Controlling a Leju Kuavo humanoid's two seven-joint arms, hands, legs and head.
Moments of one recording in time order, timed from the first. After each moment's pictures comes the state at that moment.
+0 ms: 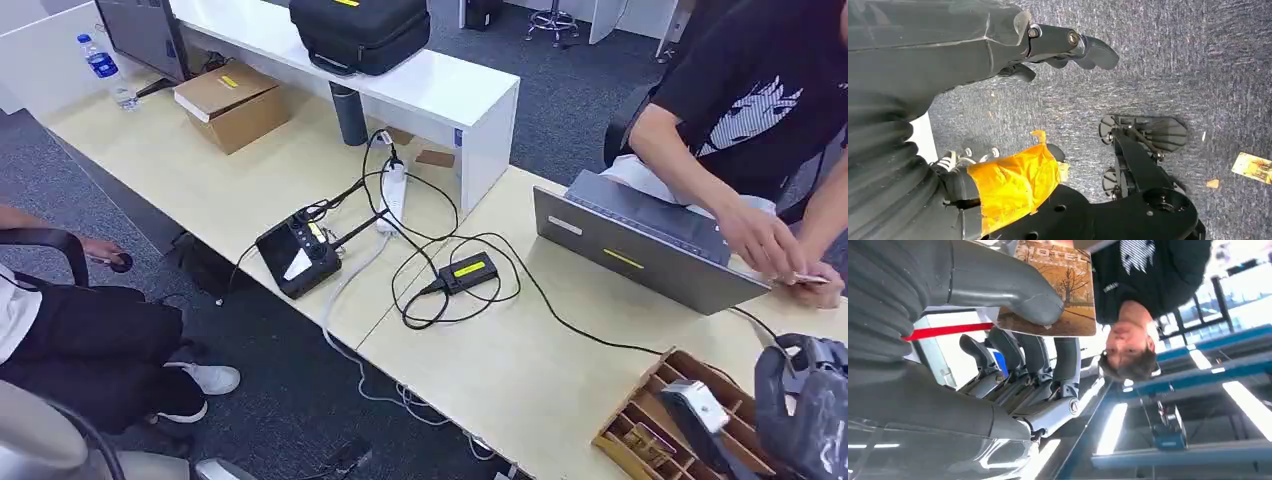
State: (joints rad) left arm -0.12 0.06 -1.54 -0.02 1.53 0.24 -0.13; right arm -0.42 -0.02 0.52 -1.40 1.22 -0.51 0.06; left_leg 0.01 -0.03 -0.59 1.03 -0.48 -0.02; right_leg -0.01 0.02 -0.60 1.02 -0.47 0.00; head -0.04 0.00
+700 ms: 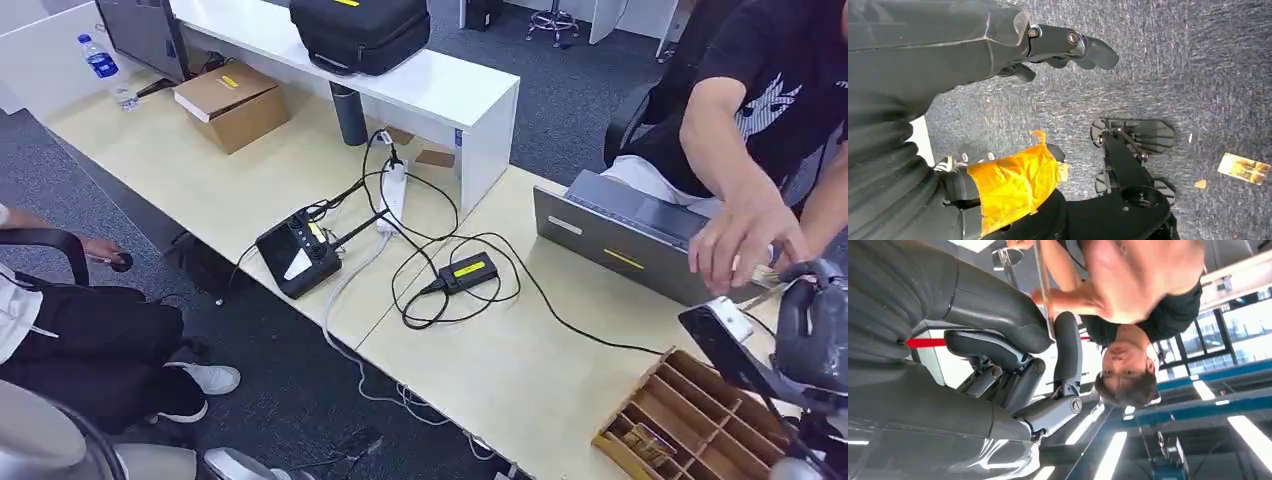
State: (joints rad) left arm -0.18 0.06 -1.54 -0.02 1.47 0.26 -0.09; right arm -0.67 0.06 0.52 -1.18 1.12 -0.33 0.05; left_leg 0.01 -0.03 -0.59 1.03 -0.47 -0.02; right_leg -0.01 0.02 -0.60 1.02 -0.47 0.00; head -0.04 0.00
